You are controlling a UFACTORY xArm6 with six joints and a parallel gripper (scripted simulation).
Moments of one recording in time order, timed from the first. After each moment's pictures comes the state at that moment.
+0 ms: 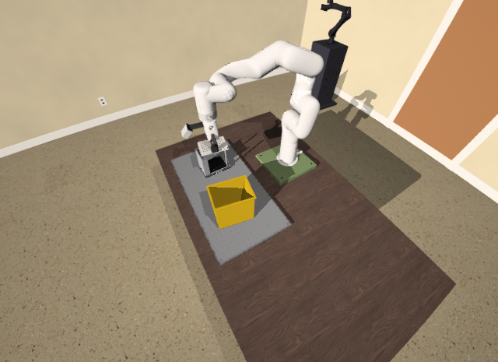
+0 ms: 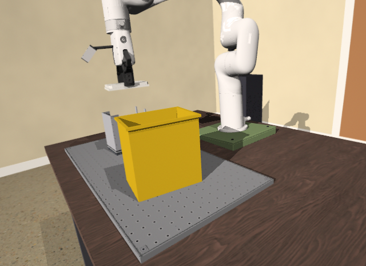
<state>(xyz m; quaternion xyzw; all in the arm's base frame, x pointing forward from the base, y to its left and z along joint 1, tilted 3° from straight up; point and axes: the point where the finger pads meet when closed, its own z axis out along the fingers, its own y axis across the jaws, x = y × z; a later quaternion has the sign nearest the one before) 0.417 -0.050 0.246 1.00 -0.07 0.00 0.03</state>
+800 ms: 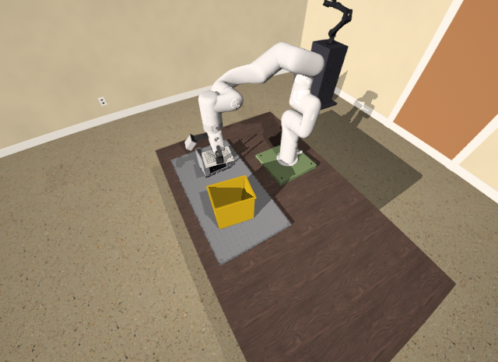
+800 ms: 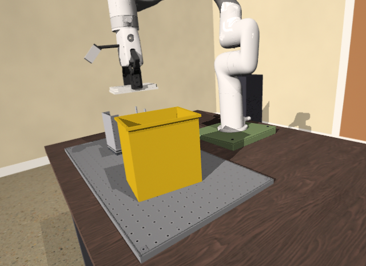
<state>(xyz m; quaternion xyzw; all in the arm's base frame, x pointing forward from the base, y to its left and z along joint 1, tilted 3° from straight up) 0.424 0.022 0.237 1.00 -0.07 0.00 0.03</state>
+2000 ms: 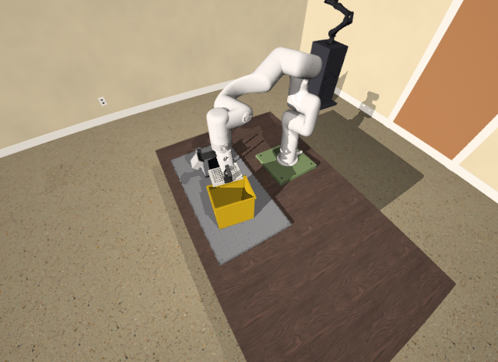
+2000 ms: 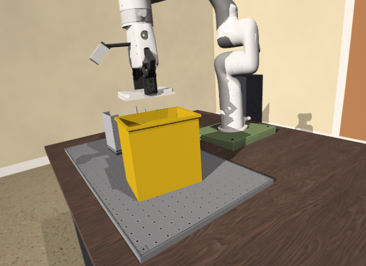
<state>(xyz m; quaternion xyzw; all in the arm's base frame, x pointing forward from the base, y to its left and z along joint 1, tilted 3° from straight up) 0.434 0.128 0.225 1.00 -0.07 0.00 0.03</state>
